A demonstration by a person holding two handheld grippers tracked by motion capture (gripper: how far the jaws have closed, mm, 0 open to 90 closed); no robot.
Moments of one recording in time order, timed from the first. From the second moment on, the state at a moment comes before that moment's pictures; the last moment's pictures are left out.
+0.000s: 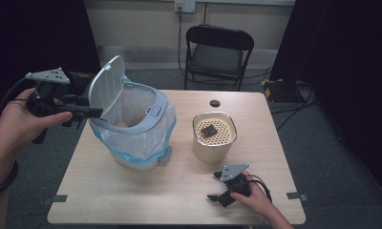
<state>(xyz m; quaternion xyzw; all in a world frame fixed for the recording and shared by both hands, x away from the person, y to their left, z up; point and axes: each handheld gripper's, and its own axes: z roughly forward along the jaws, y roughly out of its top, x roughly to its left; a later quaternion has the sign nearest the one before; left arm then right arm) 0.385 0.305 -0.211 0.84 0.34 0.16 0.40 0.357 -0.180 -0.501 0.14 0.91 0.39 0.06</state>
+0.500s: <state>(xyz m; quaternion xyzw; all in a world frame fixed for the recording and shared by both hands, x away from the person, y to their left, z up) 0.387 0.280 -0.214 0.87 0.30 0.13 0.38 0.357 -0.180 -0.501 0.14 0.91 0.39 0.06</state>
